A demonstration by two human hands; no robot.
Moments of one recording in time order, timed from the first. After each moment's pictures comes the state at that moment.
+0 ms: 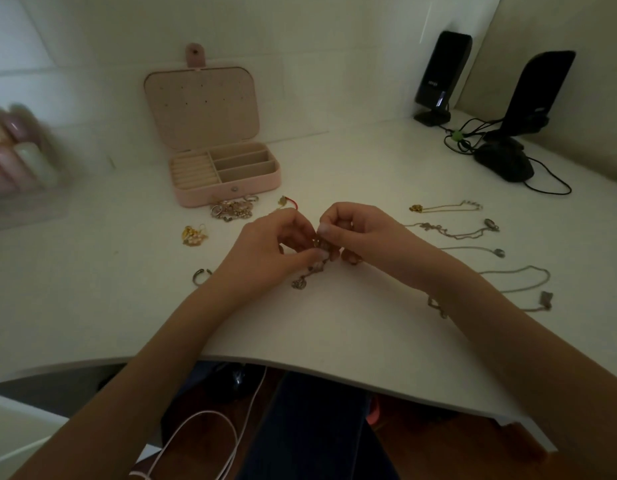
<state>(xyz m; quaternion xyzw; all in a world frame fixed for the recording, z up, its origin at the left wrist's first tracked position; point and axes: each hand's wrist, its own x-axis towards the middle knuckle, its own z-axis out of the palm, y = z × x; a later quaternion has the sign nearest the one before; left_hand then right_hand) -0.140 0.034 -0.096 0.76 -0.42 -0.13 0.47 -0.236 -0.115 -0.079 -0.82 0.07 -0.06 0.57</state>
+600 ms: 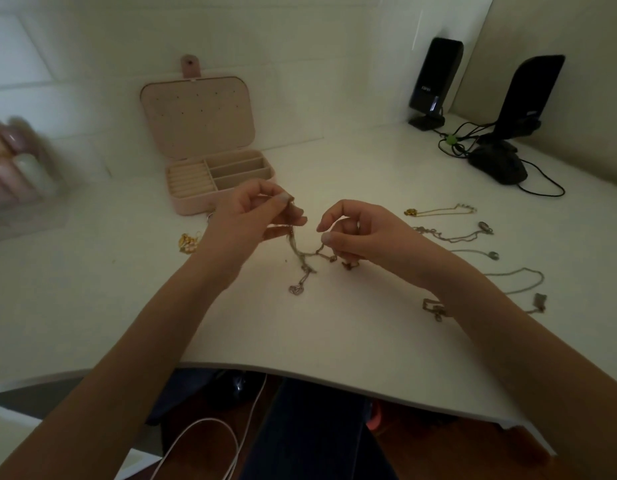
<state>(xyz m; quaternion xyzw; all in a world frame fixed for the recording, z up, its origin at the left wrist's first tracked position) -0.127 0.027 -0.070 0.65 -0.29 -0.20 0.67 -0.244 -0.126 -0.073 -0.80 0.07 -0.06 0.60</state>
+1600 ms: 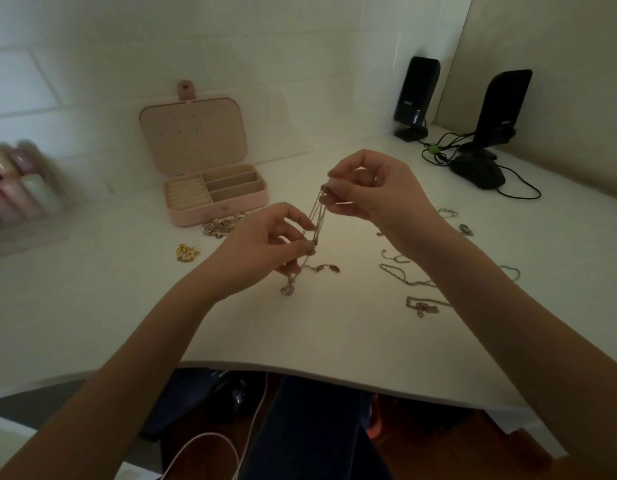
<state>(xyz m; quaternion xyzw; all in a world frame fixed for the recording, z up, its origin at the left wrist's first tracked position) -0.148 0.030 -0.060 0.72 -0.42 -0.23 0.51 -0.250 -0.121 -0.027 -0.70 0.11 -0.26 0.66</state>
